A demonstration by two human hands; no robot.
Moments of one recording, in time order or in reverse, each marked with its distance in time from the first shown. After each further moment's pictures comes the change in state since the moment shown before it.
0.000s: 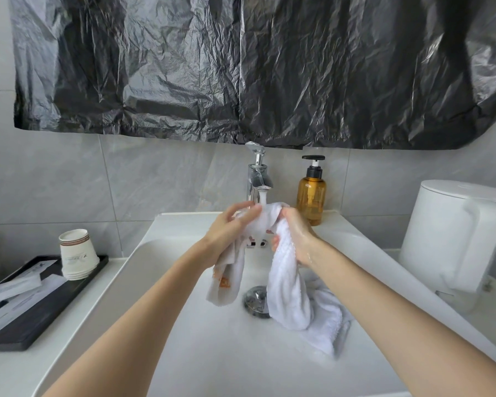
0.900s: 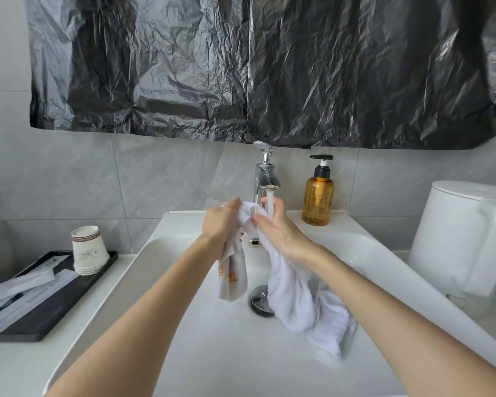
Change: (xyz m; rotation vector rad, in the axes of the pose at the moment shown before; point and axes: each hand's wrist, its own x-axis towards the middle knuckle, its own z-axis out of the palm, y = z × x) left_hand 0.008 0.003 -0.006 -0.165 0.324 -0.046; right_hand 0.005 0.015 0.012 -0.683 -0.217 -0.539
